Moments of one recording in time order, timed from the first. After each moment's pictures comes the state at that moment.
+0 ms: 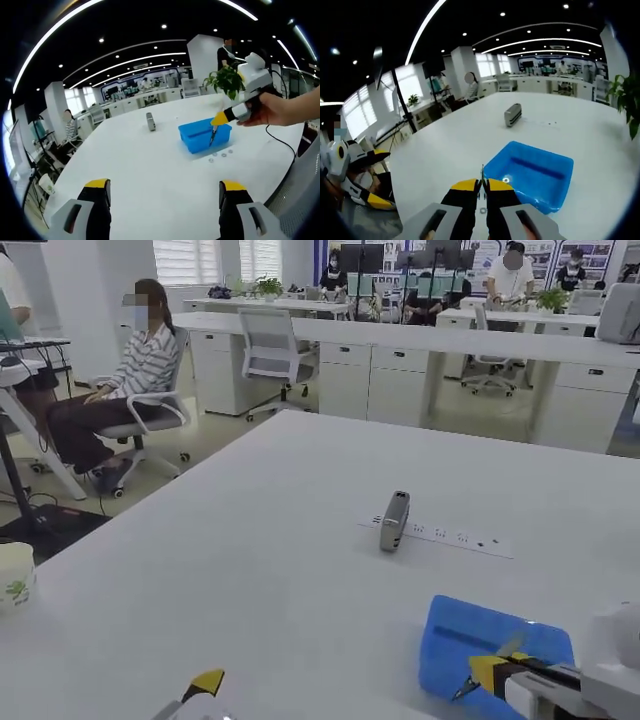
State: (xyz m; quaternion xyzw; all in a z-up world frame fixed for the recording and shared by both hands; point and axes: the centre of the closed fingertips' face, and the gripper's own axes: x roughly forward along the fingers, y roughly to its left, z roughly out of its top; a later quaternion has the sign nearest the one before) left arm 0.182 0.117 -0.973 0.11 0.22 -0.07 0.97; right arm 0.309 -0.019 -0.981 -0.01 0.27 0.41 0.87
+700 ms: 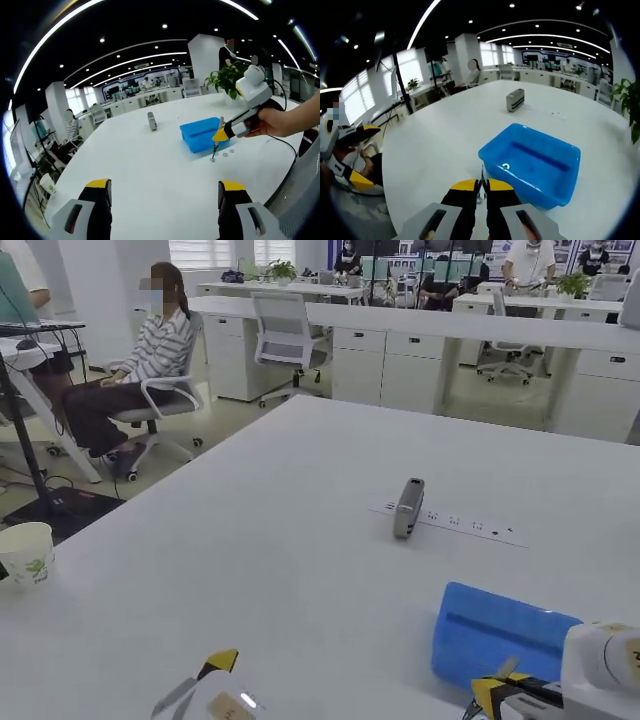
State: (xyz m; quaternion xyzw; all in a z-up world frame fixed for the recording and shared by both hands) left arm 0.183 0.119 -0.973 0.11 0.23 -0.06 0.97; right arm 0.309 -0.019 -1.020 -0.06 0.30 0.41 0.86
